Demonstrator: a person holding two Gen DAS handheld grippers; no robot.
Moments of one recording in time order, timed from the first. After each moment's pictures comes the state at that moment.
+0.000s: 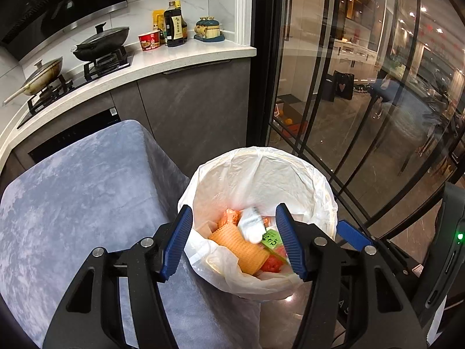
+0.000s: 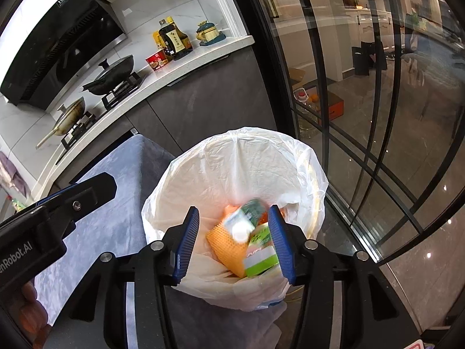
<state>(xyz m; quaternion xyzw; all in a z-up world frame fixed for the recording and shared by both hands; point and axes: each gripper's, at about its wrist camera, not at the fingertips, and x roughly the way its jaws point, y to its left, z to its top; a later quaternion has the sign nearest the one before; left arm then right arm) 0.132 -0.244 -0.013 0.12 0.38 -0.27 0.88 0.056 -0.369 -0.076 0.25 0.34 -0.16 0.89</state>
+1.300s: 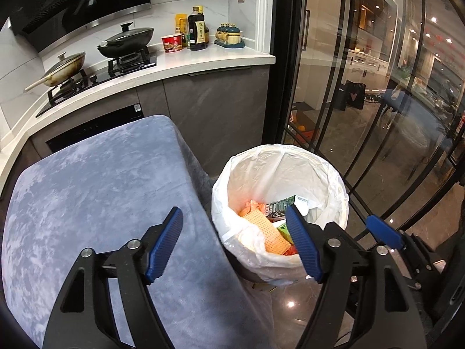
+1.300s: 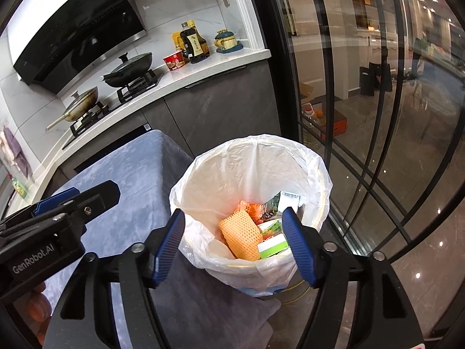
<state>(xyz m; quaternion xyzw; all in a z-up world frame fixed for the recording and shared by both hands) 0.111 -0.185 0.000 0.11 0.37 -0.24 0.89 0.030 -0.322 -0.043 0.20 0.33 -0.15 0.91</state>
